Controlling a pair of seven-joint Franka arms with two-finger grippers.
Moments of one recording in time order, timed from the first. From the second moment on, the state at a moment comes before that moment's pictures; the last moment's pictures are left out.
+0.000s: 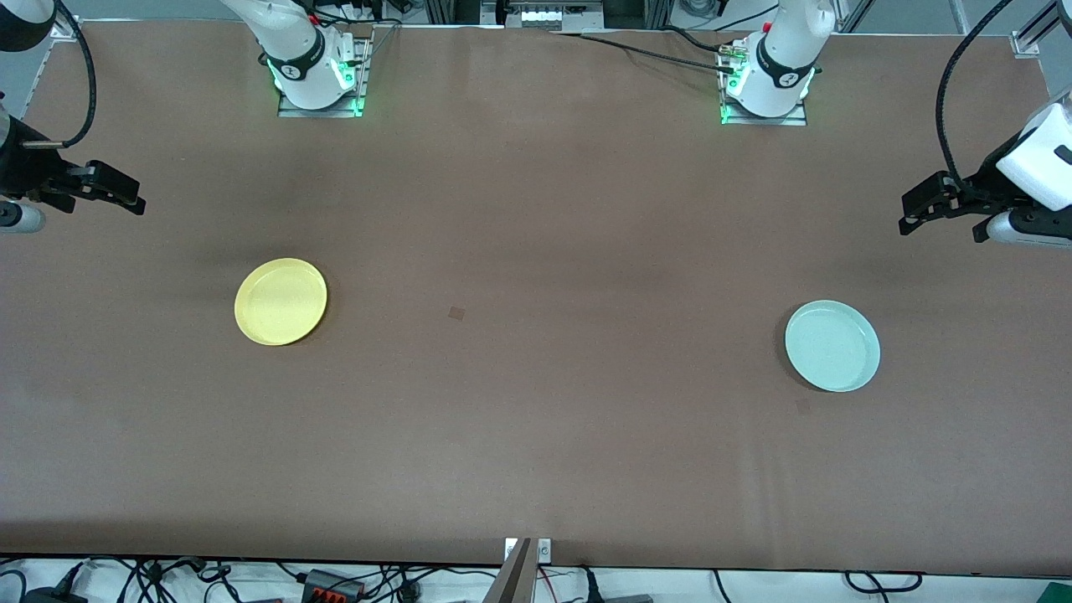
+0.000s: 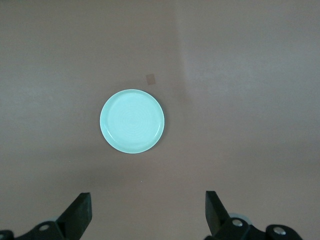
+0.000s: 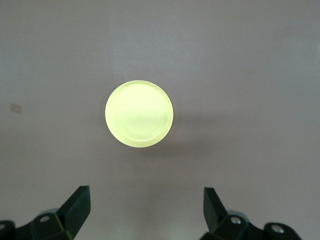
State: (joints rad) left arm 0.01 -0.01 -0.01 -1.67 -0.02 1.70 0.08; right arm 0.00 -0.02 -0.05 -1.72 -0.02 1.64 -0.04
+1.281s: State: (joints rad) left arm 0.13 0.39 0.00 -1.58 0.00 1.85 0.16; right arm 0.00 -0.02 -0.05 -1.72 -0.03 1.63 -0.05
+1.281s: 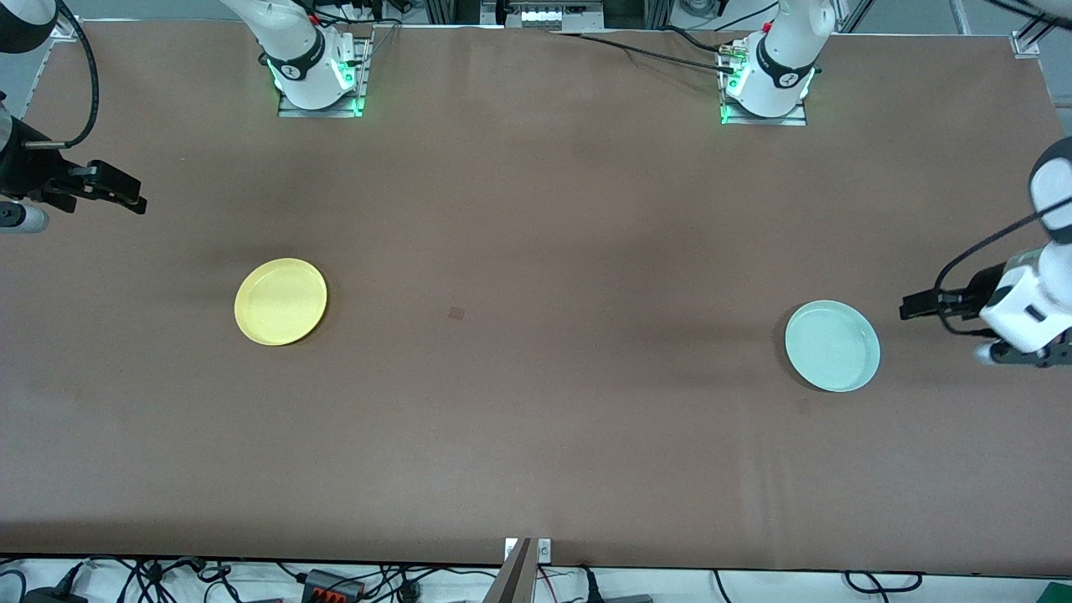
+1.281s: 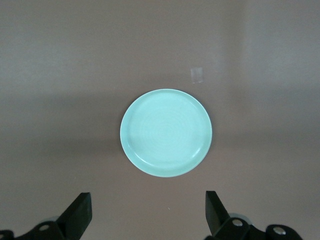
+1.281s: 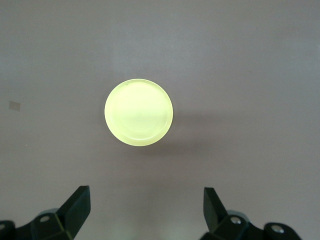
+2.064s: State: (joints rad) left arm 0.22 0.57 0.01 -1.79 0.00 2.33 0.46; right arm 0.00 0.03 -0.05 -1.72 -0.03 1.66 -0.05
